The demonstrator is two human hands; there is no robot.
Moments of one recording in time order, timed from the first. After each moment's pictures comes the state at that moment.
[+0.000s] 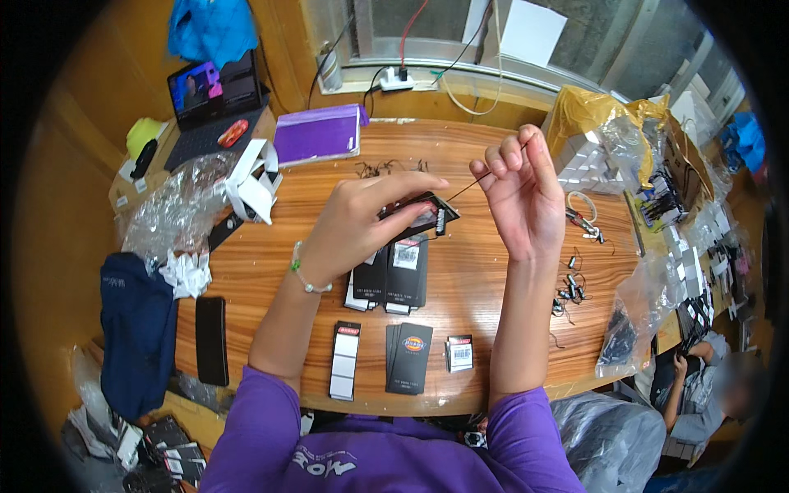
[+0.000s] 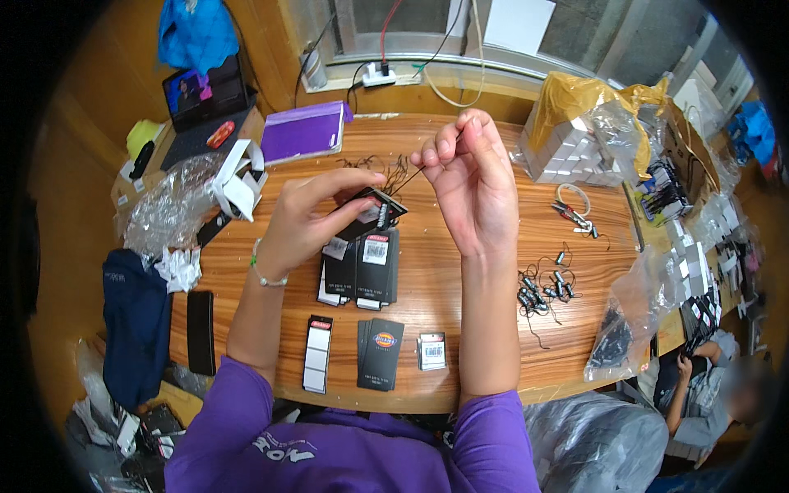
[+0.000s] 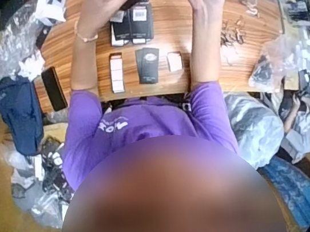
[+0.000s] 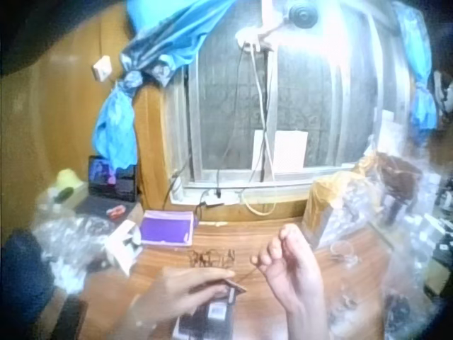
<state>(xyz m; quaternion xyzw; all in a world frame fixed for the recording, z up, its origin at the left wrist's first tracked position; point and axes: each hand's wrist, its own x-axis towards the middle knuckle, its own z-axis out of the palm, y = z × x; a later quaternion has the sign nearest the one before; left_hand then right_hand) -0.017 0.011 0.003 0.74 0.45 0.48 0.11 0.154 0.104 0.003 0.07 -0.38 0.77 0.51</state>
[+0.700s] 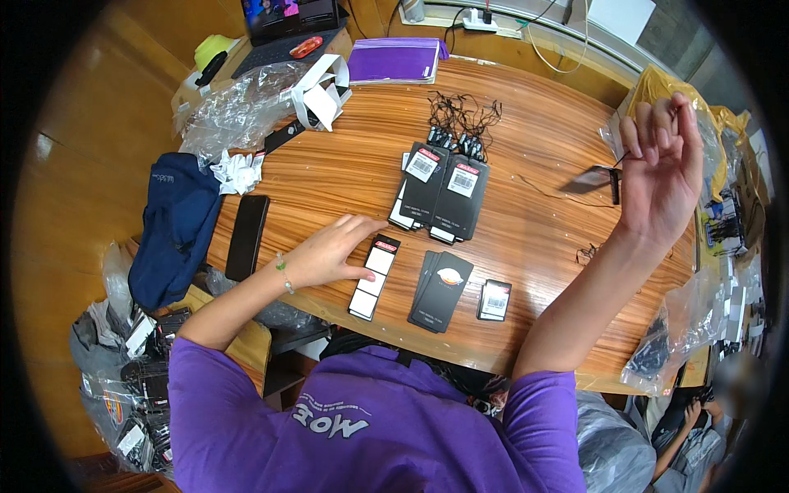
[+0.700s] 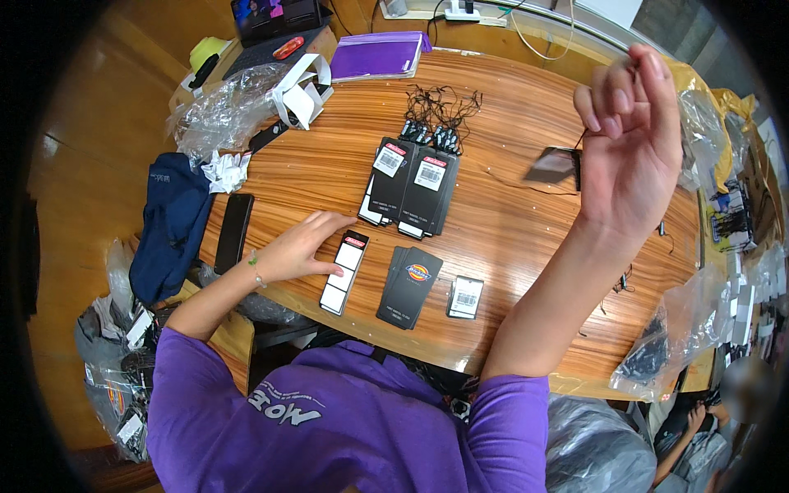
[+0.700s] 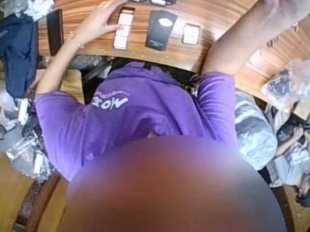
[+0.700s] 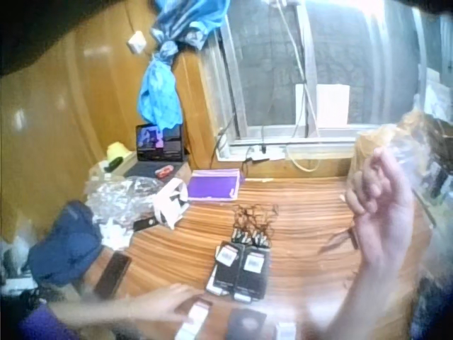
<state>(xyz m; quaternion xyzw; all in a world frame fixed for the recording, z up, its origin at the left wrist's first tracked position) -0.054 -0.139 -0.093 0.71 0.65 0.12 0.23 0.209 0.098 0.027 0.07 -0.44 0.70 0.56</state>
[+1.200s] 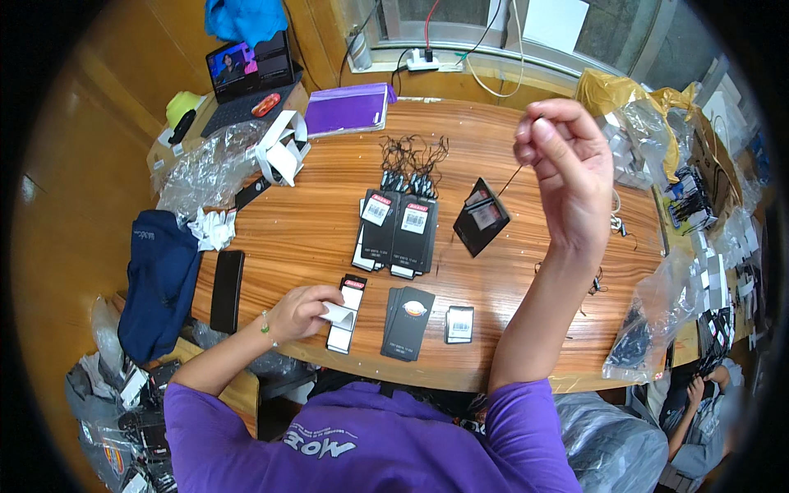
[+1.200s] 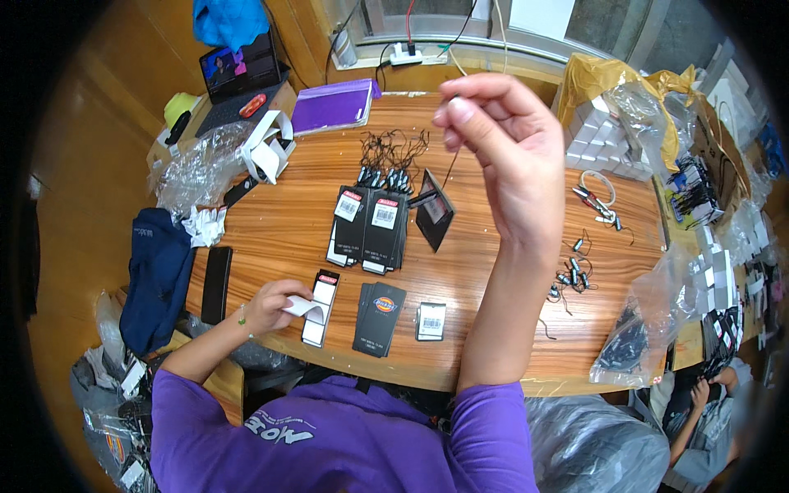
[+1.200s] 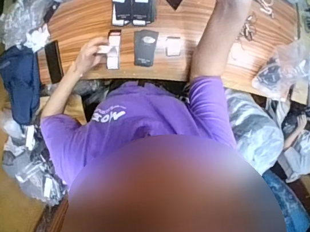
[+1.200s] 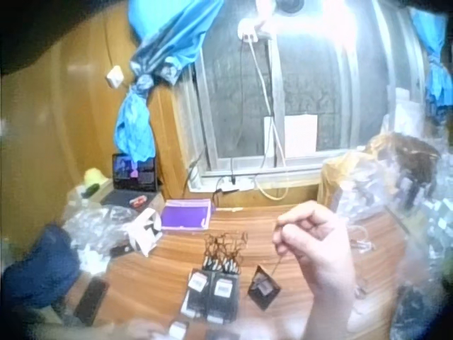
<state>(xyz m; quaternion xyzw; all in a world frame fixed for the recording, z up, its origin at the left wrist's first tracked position) -0.071 -0.159 -0.127 0.84 0.45 0.29 0.05 0.202 0.084 0.033 -0.01 -0.56 0.65 0.52</state>
